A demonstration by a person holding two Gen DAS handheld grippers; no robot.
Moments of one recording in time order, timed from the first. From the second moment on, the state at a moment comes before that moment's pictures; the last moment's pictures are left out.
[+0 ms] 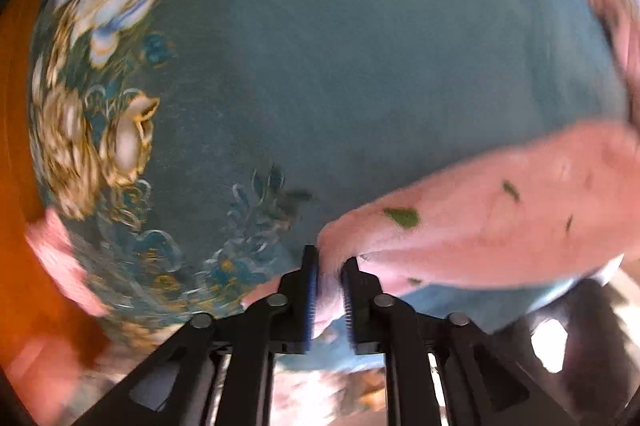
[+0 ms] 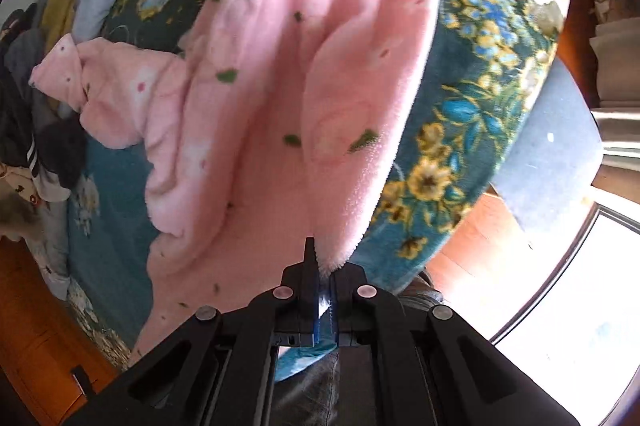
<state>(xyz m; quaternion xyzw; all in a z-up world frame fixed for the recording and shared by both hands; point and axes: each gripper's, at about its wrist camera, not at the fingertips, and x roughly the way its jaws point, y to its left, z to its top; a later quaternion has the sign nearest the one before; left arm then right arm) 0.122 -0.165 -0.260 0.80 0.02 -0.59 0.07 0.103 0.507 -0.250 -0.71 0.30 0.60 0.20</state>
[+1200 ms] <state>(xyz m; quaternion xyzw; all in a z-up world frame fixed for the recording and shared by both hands) 0.300 -0.220 -0.274 0.53 0.46 -0.61 0.37 0.052 0.498 -0.125 -0.66 0.19 0.71 0.17</state>
